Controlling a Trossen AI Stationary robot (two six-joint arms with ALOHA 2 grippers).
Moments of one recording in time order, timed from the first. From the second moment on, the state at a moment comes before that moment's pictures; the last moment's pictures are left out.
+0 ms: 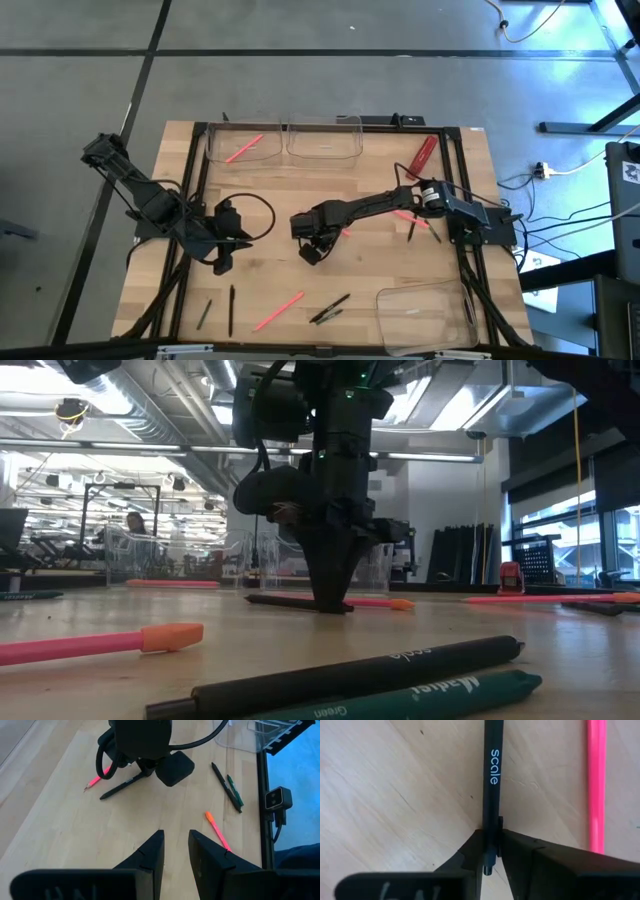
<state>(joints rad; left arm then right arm) -0.66 1.01 0.96 -0.84 -0.46 -0.81 0.13 2.34 1.86 -0.99 -0.08 0.80</state>
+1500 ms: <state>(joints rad) -0.63 0.92 0.97 -0.84 -0.75 -0.89 -0.32 2.31 2.36 -1.48 0.20 0.04</state>
